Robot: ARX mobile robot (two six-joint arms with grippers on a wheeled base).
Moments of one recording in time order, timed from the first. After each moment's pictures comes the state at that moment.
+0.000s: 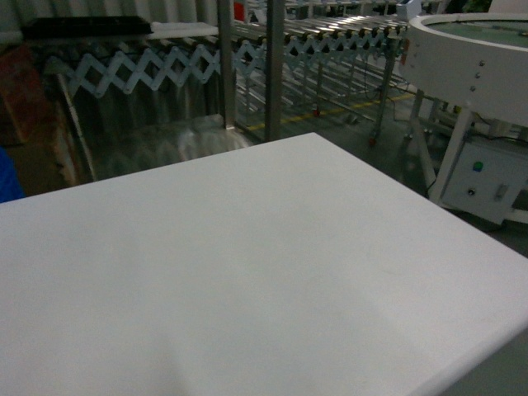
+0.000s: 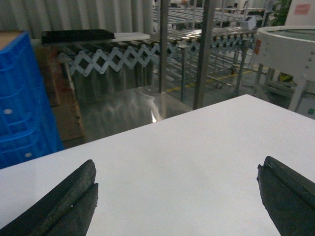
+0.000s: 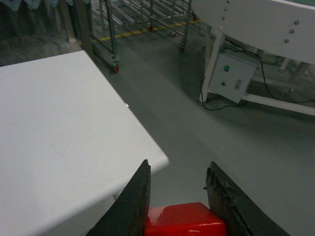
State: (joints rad) left arm 0.00 0.01 0.01 0.00 0.00 0.00; right arm -0.18 0.52 0.33 -0.06 -0.10 -0.08
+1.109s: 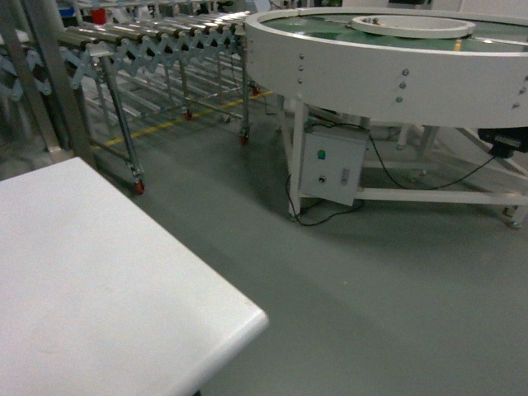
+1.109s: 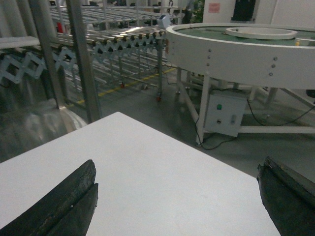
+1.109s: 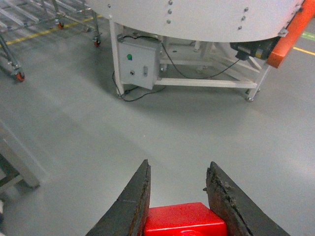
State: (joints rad) left arm 0.00 0.01 0.01 -0.01 0.00 0.00; right arm -0.18 0.53 0.33 -0.06 -0.10 -0.08
